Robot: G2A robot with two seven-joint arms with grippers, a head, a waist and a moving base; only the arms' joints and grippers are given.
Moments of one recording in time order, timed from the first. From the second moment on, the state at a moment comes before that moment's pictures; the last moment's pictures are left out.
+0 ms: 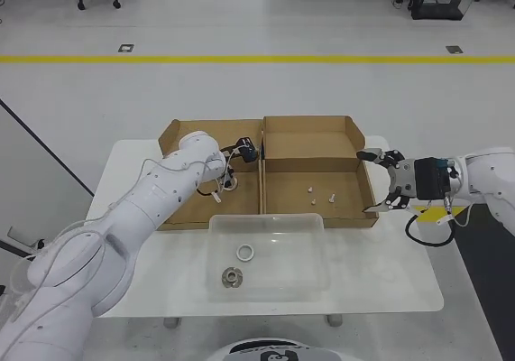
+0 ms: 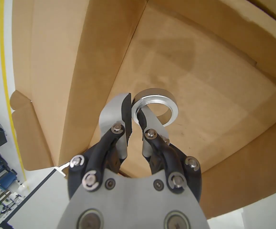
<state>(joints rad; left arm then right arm) 0.51 -1.36 -0.39 -0.78 1.00 -0.47 -0.90 -0.69 -0.45 0.51 -1.45 -1.41 -0.90 -0.92</state>
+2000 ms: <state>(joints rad) 0.74 -1.12 -0.82 -1.68 0.91 -0.49 -1.34 -0.69 -0.45 0.51 -1.45 -1.41 -0.90 -0.92</state>
